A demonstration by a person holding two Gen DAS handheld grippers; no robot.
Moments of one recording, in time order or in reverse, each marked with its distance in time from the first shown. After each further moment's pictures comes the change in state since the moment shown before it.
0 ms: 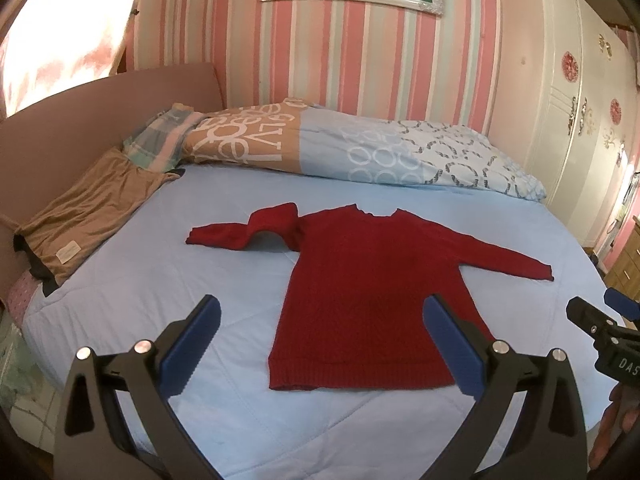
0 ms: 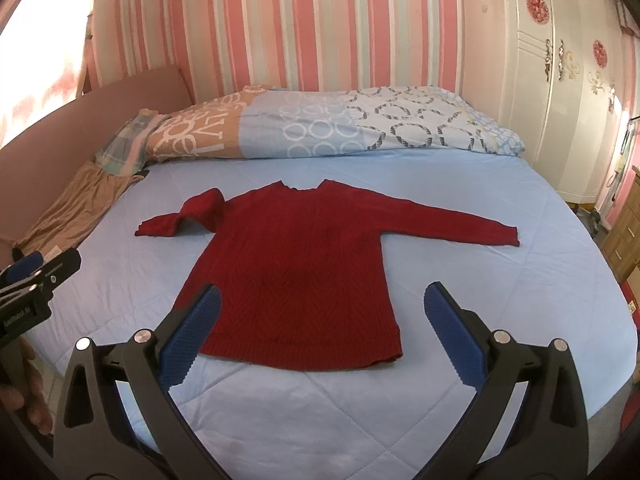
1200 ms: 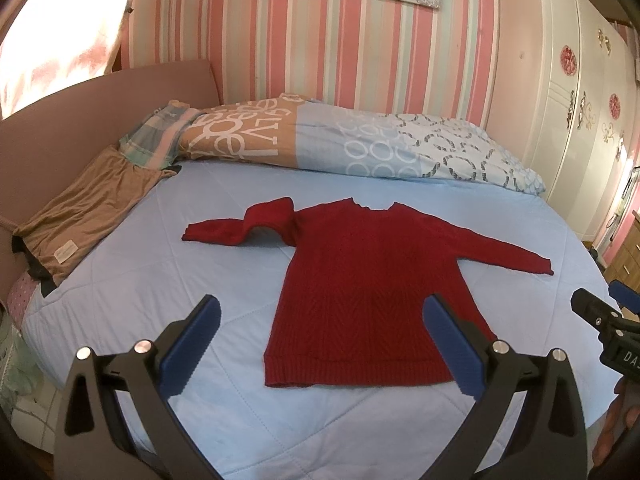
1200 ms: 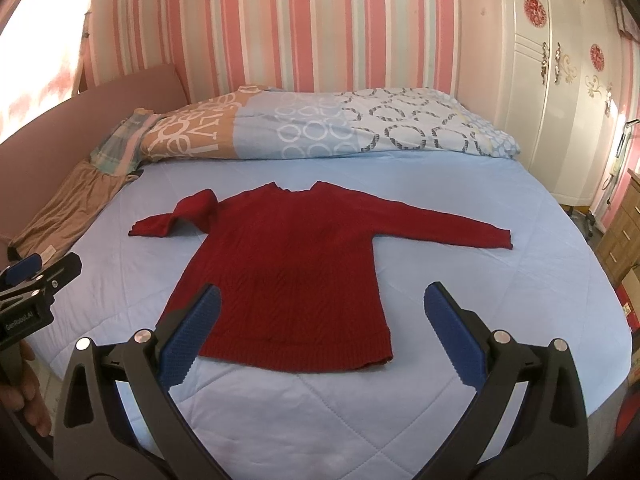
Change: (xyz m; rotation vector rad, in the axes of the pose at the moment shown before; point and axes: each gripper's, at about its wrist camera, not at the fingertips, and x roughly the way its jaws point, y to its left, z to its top) left arm 0.005 0.006 -0.006 0.004 0.008 -0.012; right arm -0.001 -0.004 0.005 -0.005 0.004 -0.023
